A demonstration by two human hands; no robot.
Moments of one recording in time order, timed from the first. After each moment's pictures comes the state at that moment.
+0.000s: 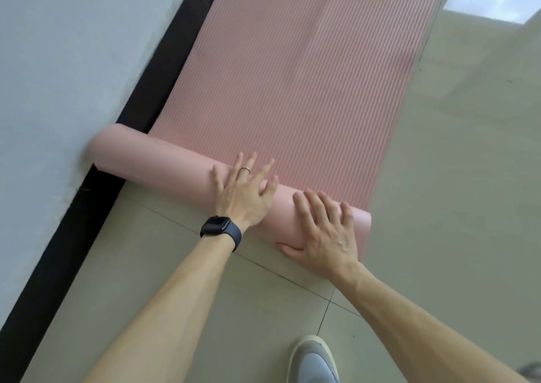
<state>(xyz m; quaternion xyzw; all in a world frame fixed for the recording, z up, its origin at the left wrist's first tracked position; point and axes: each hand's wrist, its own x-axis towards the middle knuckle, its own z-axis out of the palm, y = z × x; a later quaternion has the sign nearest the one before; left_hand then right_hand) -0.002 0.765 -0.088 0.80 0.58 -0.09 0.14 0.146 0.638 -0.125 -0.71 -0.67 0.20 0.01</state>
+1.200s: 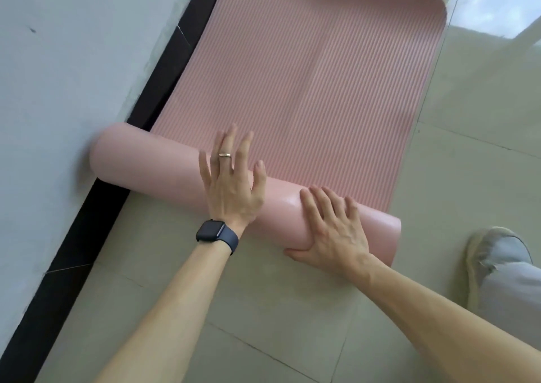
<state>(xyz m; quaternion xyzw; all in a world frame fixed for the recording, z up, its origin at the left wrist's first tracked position) 0.051 0.921 -0.081 0.79 0.58 0.19 0.08 0.218 0.796 -0.112 -0.71 -0.68 0.21 -0.04</state>
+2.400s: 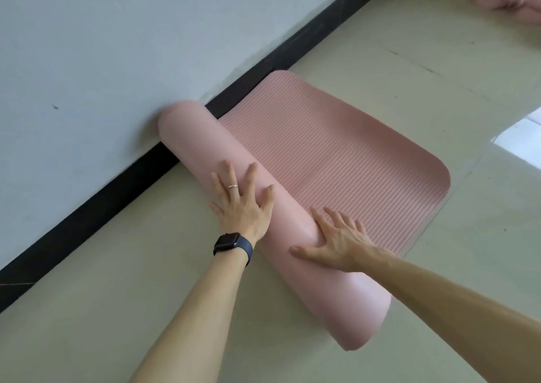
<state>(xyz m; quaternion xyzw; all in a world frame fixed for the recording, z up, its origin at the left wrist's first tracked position) 0.208 1.068 -0.090 0.56 0.80 0.09 0.18 0.417 1.049 -0.071 -0.60 -0.70 0.38 -0.12</state>
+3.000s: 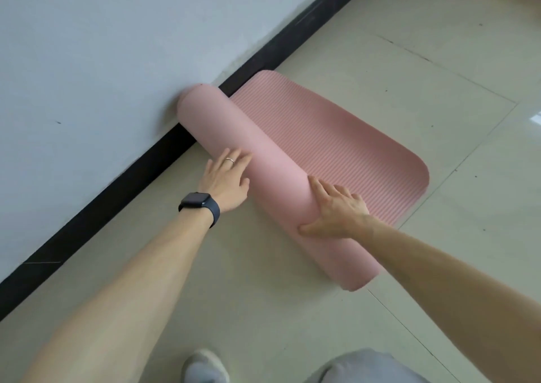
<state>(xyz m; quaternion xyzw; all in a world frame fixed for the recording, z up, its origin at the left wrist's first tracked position) 0.226 1.128 -0.018 0.69 0.70 -0.11 0.15 0.483 1.115 -0.056 -0.56 -0.75 0.34 -0.12</state>
